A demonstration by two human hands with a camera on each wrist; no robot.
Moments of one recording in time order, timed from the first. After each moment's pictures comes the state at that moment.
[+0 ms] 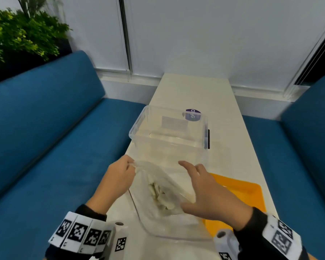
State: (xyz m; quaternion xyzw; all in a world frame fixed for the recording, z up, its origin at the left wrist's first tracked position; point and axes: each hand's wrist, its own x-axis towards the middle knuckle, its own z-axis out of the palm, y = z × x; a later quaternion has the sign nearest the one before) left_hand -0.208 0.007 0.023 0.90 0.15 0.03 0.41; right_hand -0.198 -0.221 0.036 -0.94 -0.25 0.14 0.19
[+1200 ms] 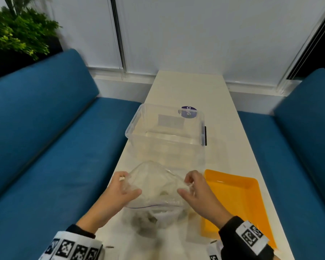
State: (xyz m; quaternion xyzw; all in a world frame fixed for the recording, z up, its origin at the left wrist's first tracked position) left_hand -0.233 0.023 -0.020 0.74 0.16 -0.12 0.64; right_hand -0.190 -0.217 -0.037 -0.88 -0.10 0.10 0.45
